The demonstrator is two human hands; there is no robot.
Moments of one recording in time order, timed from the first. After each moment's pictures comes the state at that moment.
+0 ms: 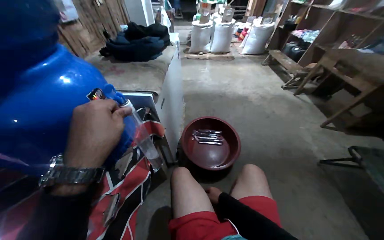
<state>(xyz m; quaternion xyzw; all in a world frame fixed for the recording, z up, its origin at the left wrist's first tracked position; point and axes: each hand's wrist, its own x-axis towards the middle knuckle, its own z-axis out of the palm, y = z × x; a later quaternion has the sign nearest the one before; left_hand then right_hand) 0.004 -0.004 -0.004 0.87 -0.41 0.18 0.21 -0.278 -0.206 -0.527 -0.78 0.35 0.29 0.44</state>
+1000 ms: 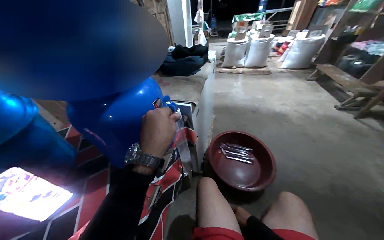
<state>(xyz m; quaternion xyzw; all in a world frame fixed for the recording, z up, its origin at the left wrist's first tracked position) -0.014 -0.006 -0.002 0.88 -0.36 0.20 0.24 -0.278 -0.197 -0.506 -0.77 0.35 0.30 0.45</state>
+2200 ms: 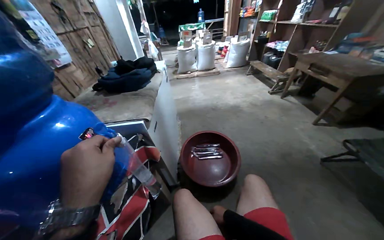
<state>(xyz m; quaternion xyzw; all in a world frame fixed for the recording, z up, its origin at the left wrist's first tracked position) 0.008 -0.007 -0.012 0.87 -0.37 0.20 0.25 -0.273 -0.205 -0.534 -0.78 0.34 0.30 0.42</state>
